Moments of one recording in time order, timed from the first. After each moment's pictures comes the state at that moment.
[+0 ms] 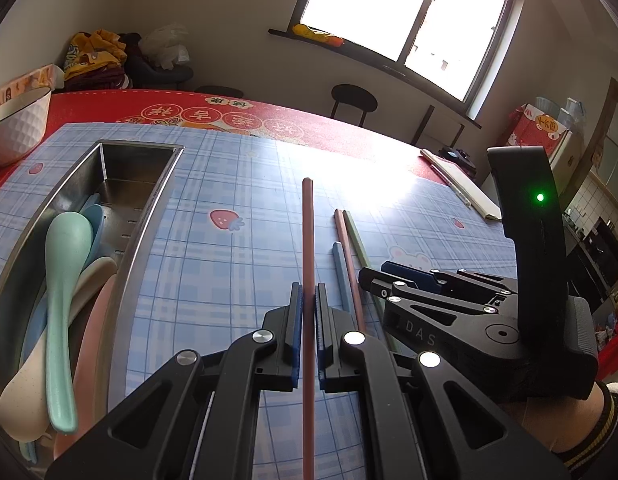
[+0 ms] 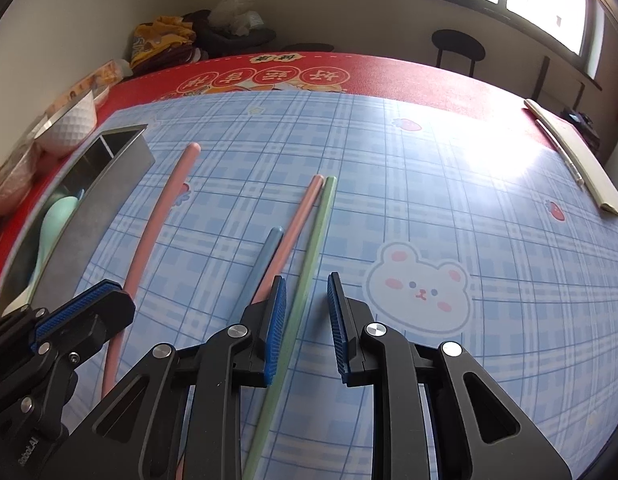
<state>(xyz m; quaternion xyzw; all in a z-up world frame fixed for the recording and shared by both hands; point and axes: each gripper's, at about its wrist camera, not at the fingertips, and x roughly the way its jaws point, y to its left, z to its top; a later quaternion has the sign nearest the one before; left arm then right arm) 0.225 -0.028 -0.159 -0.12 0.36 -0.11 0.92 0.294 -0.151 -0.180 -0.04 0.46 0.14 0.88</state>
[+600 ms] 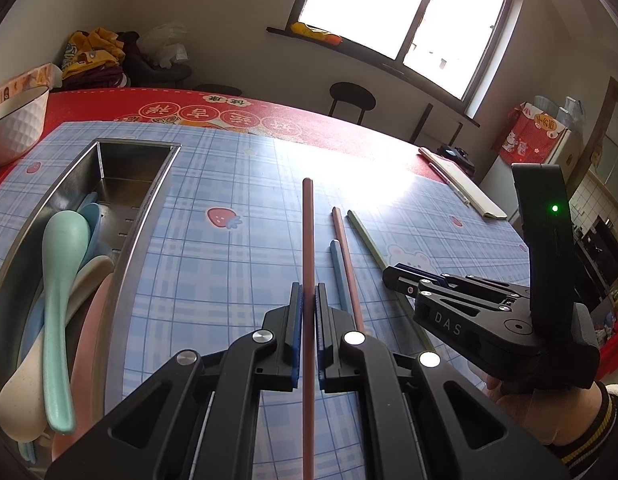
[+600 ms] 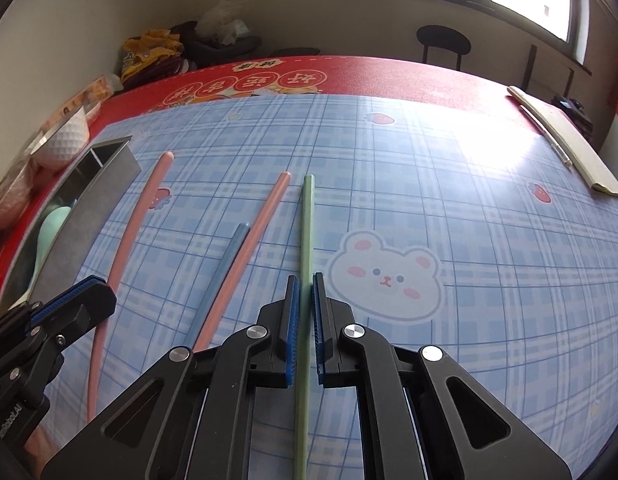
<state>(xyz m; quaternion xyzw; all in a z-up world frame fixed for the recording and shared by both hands) 0.226 -0.029 -0.160 -0.12 0.36 -0.11 0.92 0.292 -0.177 -0.182 0.01 0.45 0.14 0.88</state>
